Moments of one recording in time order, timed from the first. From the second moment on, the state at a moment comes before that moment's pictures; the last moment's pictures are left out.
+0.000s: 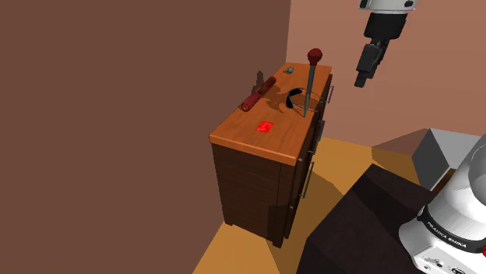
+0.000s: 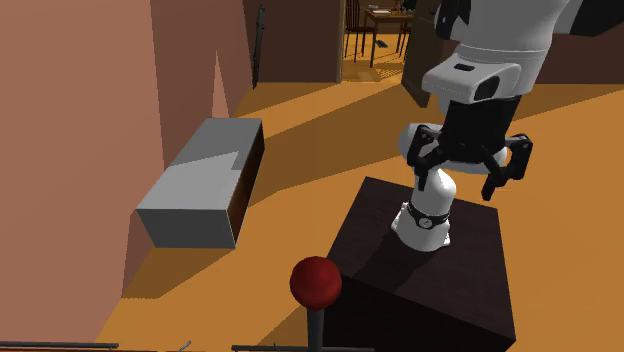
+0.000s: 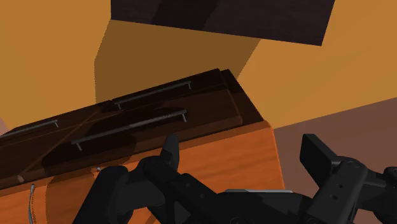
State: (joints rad) arm 0.01 -0.78 -0.04 -2.38 0.00 1.63 -0.15
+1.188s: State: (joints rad) arm -0.01 -0.10 -0.20 -1.66 -0.01 1.50 -0.40
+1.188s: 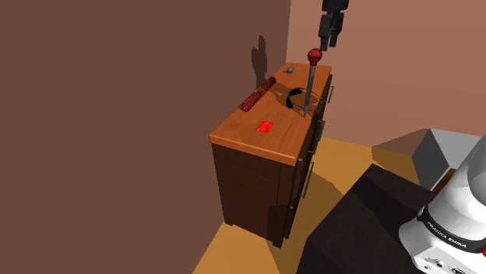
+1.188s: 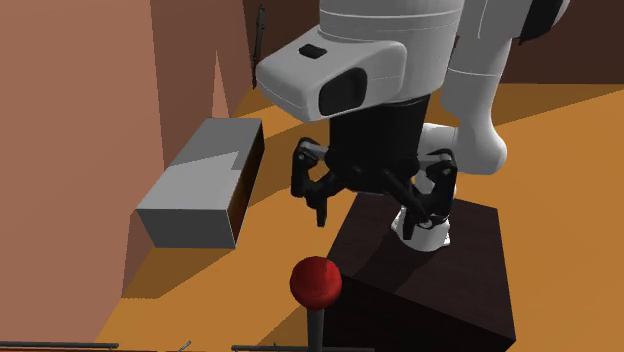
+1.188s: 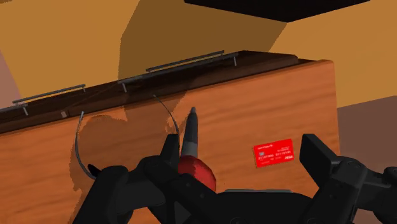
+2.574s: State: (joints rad) arm -0.04 0.14 -0.22 -1.44 0.02 1.50 -0.47
